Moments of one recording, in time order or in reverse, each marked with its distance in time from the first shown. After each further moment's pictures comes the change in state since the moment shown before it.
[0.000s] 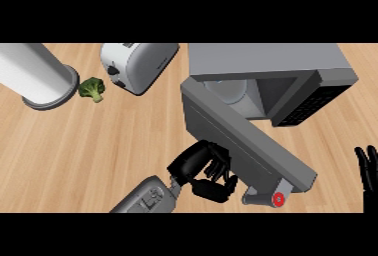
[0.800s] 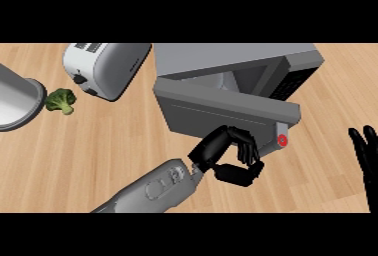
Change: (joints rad) left arm -0.284 -0.004 -0.191 0.150 0.432 0.246 -0.090; right arm -0.110 -0.091 0.047 -0.176 -0.079 0.105 0.145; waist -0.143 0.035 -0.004
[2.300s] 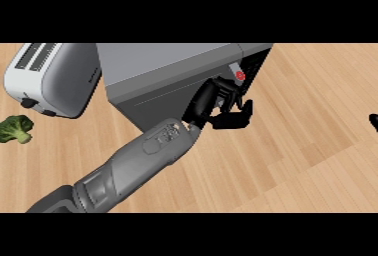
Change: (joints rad) left arm -0.263 0.052 0.047 0.186 0.291 0.202 -0.068; right arm -0.114 -0.151 -0.062 -0.125 -0.171 0.085 0.158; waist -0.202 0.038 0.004
